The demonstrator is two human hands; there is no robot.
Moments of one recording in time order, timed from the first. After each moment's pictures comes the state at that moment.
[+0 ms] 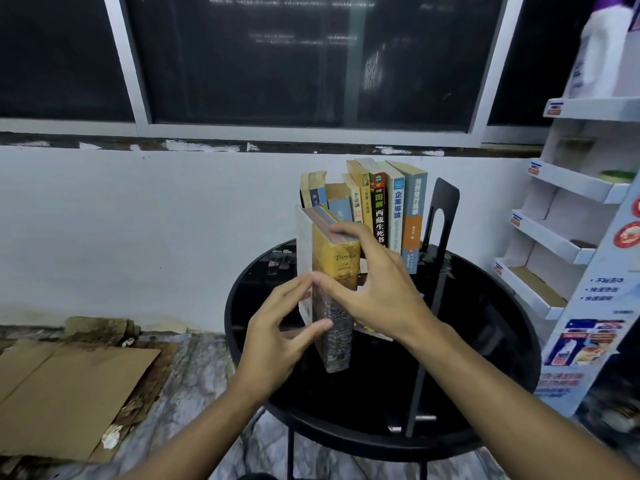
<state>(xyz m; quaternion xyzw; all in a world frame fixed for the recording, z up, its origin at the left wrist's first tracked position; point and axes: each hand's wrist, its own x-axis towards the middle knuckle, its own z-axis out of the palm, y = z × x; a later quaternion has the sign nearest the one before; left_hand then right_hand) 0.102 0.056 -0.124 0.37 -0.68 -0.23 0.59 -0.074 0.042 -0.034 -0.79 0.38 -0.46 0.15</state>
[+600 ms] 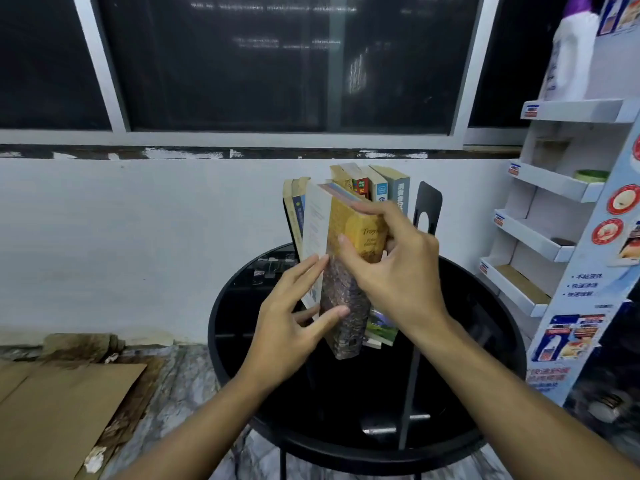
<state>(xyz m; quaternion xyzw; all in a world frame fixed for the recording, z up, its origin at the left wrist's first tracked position) 0.071 0.042 -0.089 0.33 -0.70 -0.27 0.57 -0.091 0.043 -0.009 -0.69 0.38 -0.62 0.06</state>
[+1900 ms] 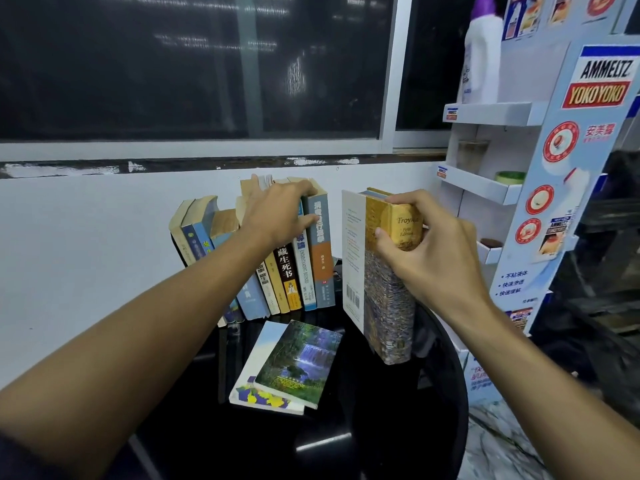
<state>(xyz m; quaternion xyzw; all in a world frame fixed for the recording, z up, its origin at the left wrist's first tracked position) -0.056 -0.185 0.033 0.49 -0.82 0.11 0.28 -0.249 -0.023 0.014 -0.65 0.52 -0.55 -0.07</state>
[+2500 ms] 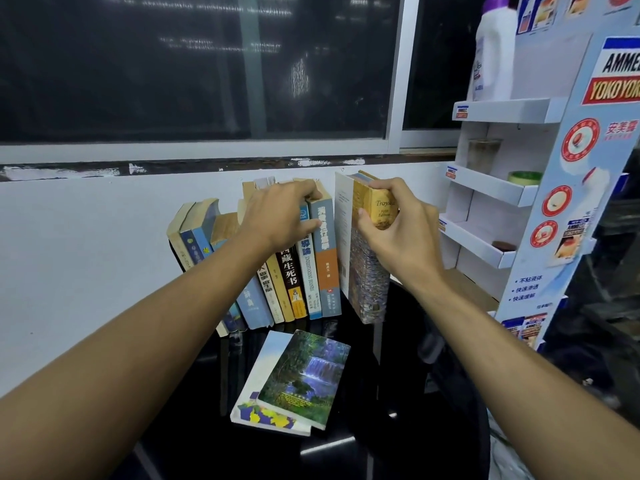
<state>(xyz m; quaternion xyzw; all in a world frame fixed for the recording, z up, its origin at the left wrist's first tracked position) -0.052 -0.189 0.035 0.47 -0.82 0.08 0.31 -0.240 -0.113 0.004 -0.64 0.49 -0.58 -0.10</state>
